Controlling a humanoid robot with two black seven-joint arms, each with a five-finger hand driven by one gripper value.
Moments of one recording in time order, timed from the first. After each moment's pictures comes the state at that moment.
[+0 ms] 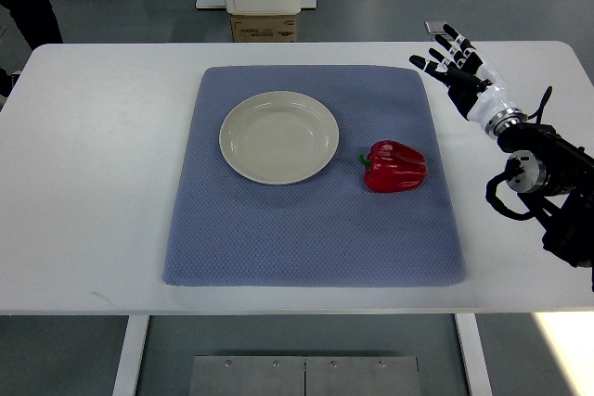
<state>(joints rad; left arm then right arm) 0.00 0.00 -0.21 -0.18 0.05 -0.03 -0.14 0.89 -0.19 0.60 0.56 -0.16 0.17 0.33</state>
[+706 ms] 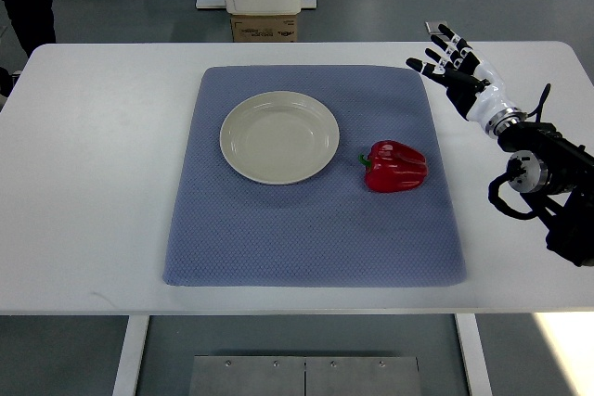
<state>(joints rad) 0.00 0.00 -0.21 -0.17 0.05 -0.03 -0.14 0.90 -0.21 0.55 0.56 -0.17 0.17 0.34</state>
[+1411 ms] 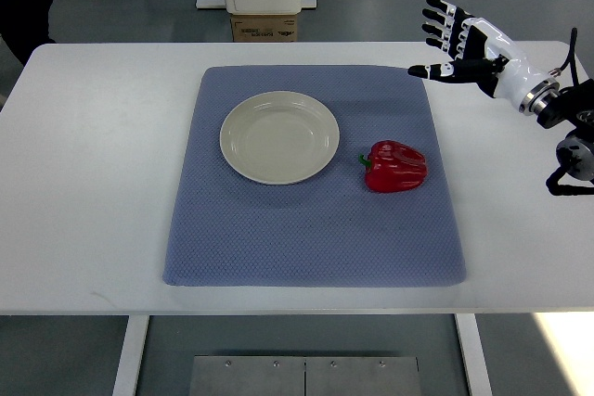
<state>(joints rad) 0.00 0.00 -0.21 -0.17 0.05 -0.03 -0.14 0.99 -0.48 0.31 0.88 -0.42 0.16 0.42</state>
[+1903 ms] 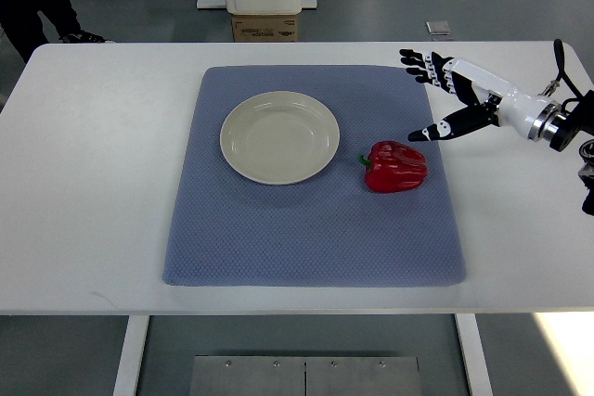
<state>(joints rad) 0.00 0.00 -0.21 -0.18 0.05 -0.03 -0.14 1.05 -0.61 0.07 1.02 -0.67 0.16 0.52</state>
